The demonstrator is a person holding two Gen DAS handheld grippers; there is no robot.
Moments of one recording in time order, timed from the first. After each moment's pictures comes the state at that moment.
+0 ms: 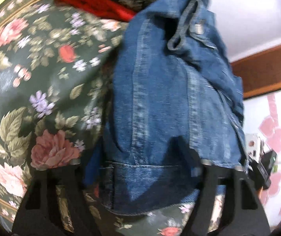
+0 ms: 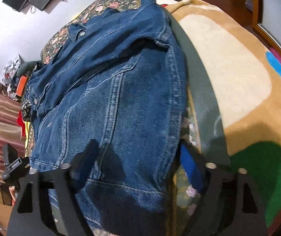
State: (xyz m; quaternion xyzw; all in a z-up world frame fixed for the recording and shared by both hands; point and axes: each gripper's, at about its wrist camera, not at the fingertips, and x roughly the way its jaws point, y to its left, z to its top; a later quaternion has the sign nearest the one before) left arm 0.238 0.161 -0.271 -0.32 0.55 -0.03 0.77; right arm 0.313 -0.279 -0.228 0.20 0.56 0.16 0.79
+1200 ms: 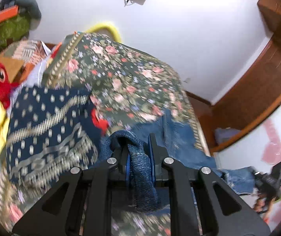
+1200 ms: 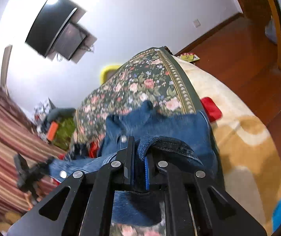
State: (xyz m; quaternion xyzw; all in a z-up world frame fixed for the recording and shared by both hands) left arm 0.465 0.171 -0.090 -0.23 0.38 0.01 0.90; right arm 0.488 -0.306 -0.112 0.31 0.41 0.21 0.83
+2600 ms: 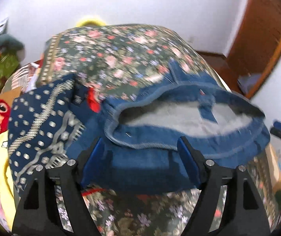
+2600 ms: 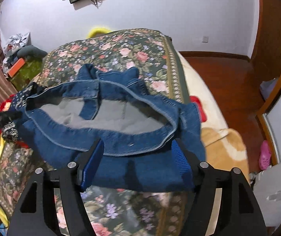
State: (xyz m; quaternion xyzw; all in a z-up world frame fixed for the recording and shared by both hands) left arm 0.461 0.097 -0.158 -0.03 0.46 -0.02 0.89; right arm 0.464 -0.222 -0.144 0.02 0.45 0.18 0.87
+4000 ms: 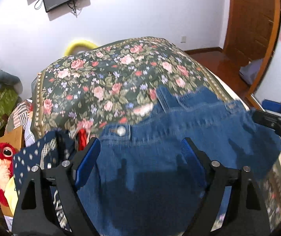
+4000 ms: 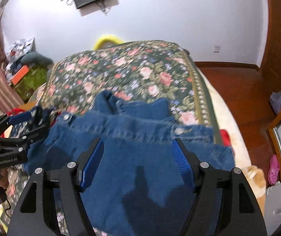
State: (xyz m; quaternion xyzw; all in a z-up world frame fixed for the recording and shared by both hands) left arm 0.525 0.065 -0.142 0.07 0.43 -0.02 0.90; right arm 0.526 -0.136 -0.125 0.02 0.43 0.20 0.88
